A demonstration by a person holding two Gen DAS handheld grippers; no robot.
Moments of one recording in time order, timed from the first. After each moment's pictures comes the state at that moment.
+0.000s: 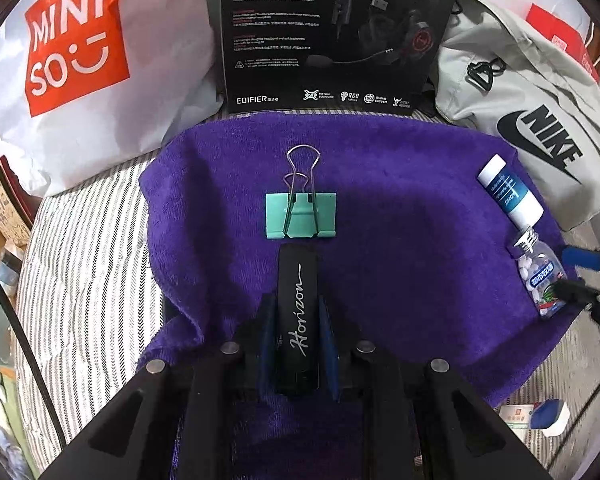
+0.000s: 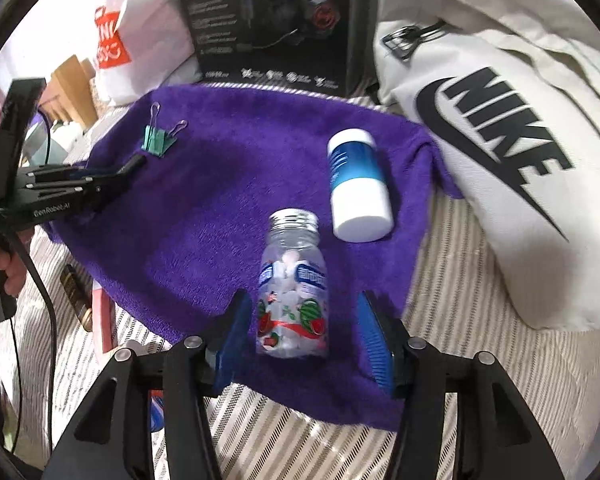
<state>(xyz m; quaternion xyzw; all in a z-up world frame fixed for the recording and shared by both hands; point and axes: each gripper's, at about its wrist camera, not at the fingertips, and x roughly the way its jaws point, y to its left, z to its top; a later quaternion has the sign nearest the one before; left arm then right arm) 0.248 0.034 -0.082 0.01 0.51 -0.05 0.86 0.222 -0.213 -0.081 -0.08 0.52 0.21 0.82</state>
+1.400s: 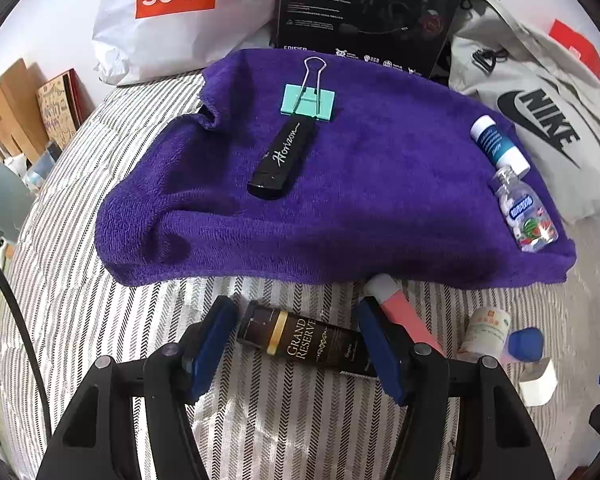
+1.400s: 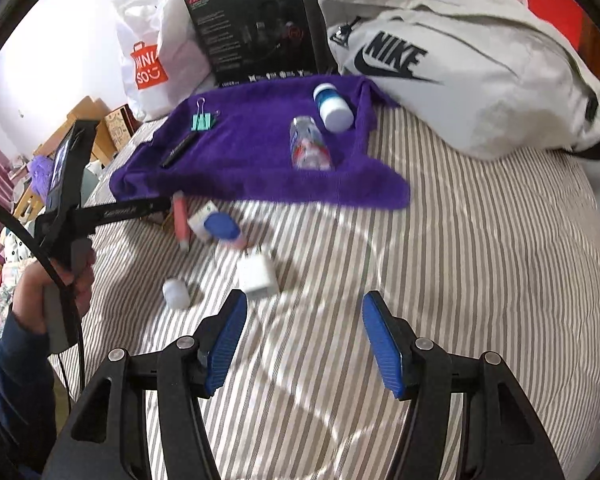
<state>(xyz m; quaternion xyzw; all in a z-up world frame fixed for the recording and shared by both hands) 0.139 0.010 -0.093 -0.06 0.52 0.05 0.85 0.057 -0.283 -0.056 0.01 0.52 0.19 0.84</state>
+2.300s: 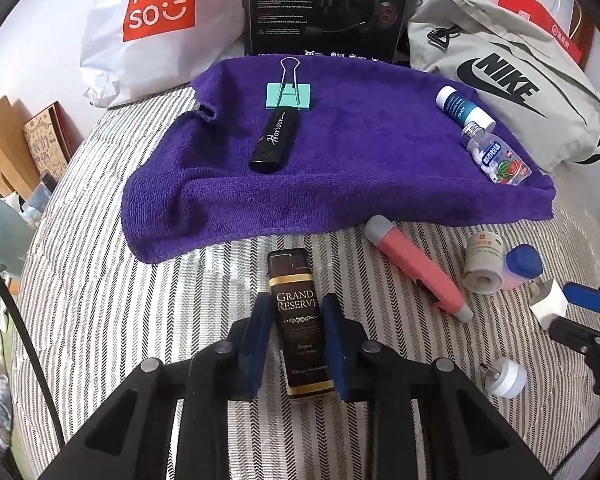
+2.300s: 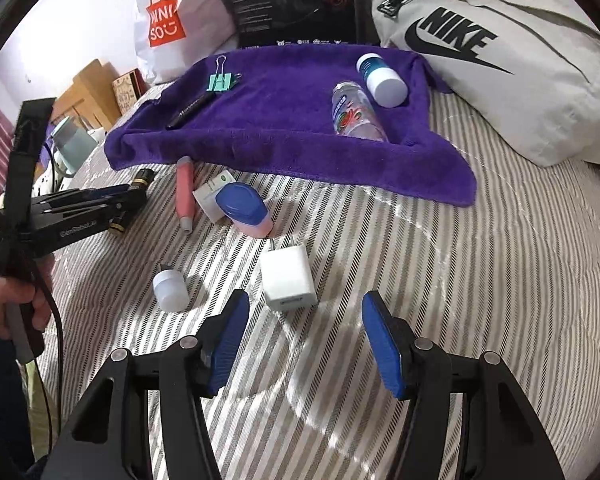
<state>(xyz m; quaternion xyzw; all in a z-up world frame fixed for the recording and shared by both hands) 0.103 0.018 -0.094 -0.01 0.50 0.00 0.87 0.081 -0.231 -0.098 -0.04 0.53 0.21 0.82</state>
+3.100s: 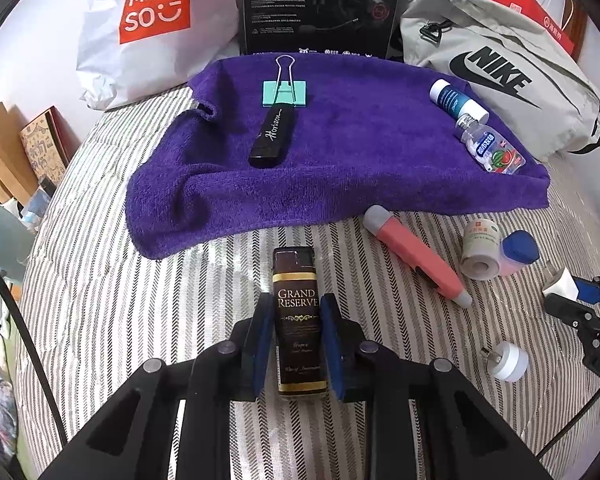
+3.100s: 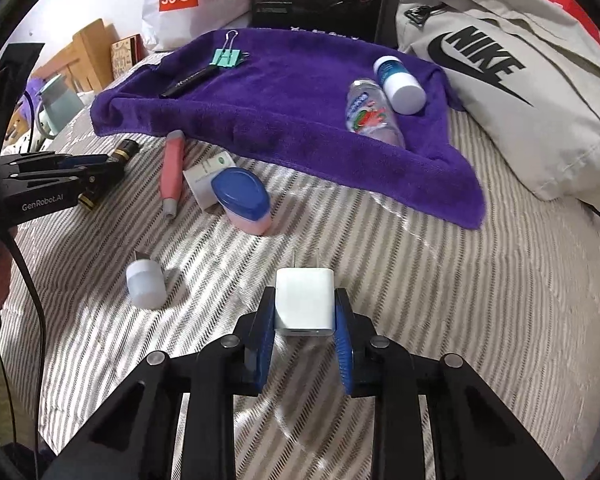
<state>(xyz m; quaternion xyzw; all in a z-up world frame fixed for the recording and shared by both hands) 0.096 0.019 -0.091 0.00 0.50 -0.01 0.87 0.078 -0.214 -0.103 -0.12 0.52 0.19 0.83</state>
